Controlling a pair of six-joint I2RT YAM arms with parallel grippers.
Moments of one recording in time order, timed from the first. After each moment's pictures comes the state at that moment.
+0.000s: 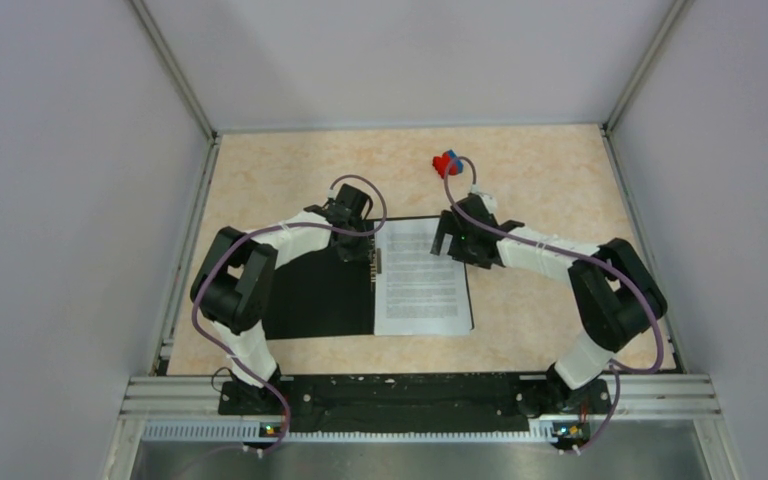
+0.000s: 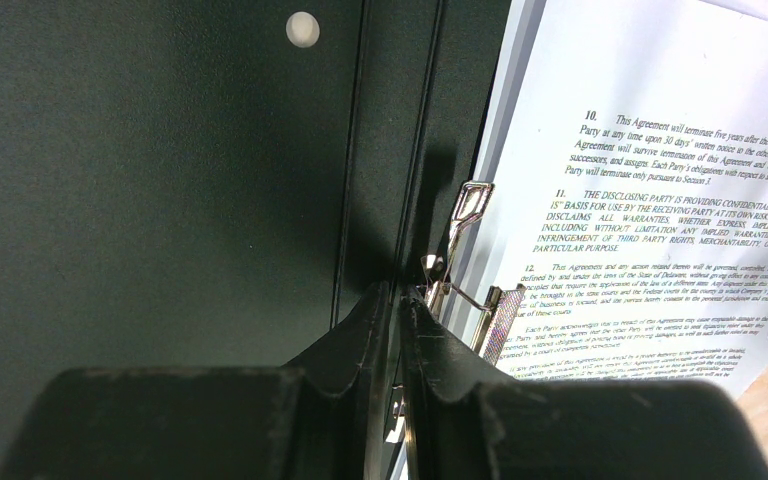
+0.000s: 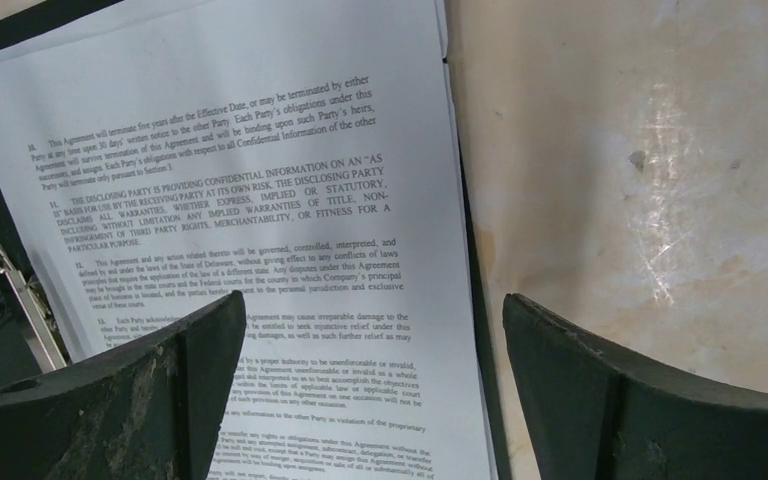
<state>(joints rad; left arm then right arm) -0.49 1.79 1.10 -0.41 -0.02 -0.75 0.56 1.64 0.93 -0.25 0.16 0.74</state>
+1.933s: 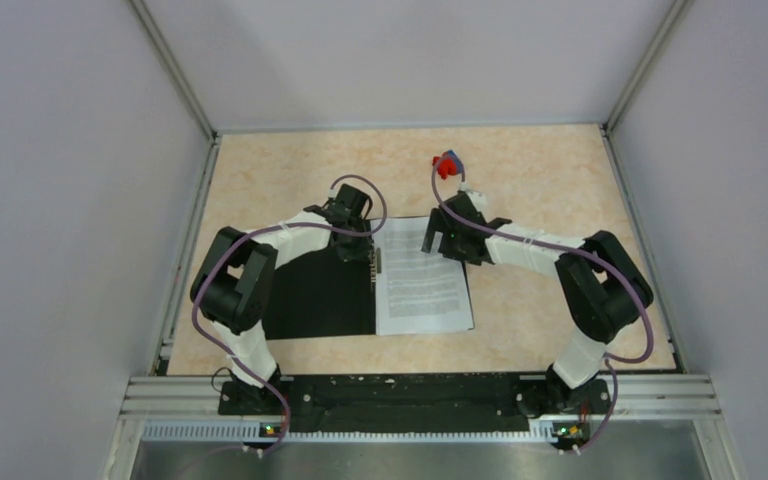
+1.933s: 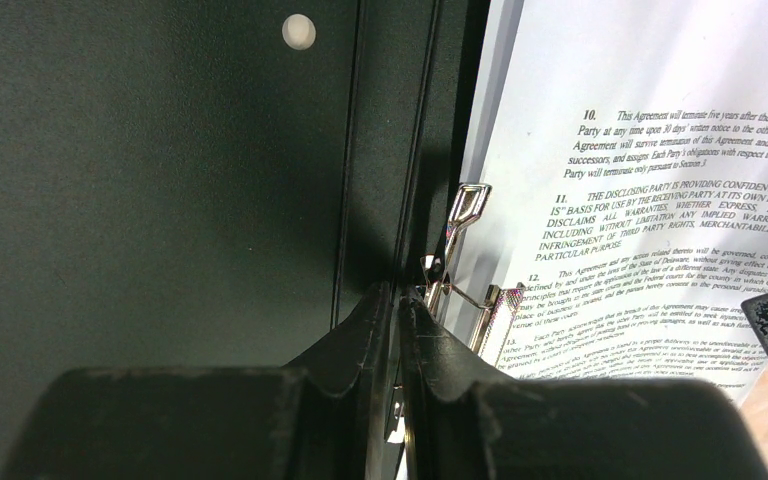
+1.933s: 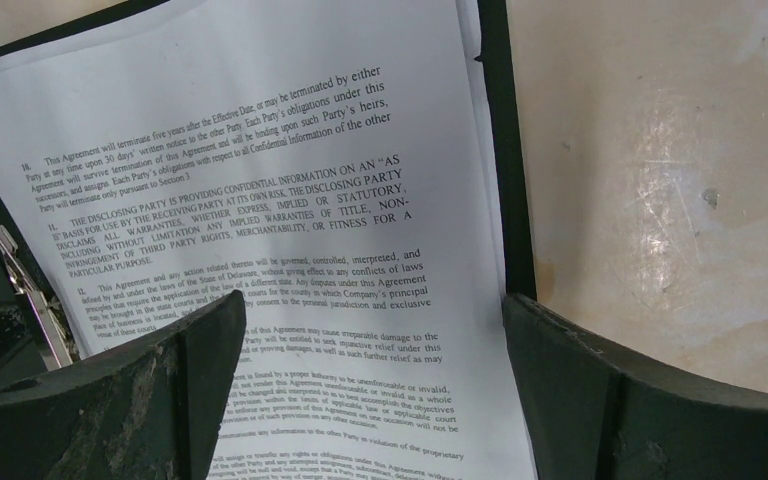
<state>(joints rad) -0.49 1.79 1.10 -0.40 -0.01 -0.74 0.61 1.71 0.99 -0.22 0.20 0.76</state>
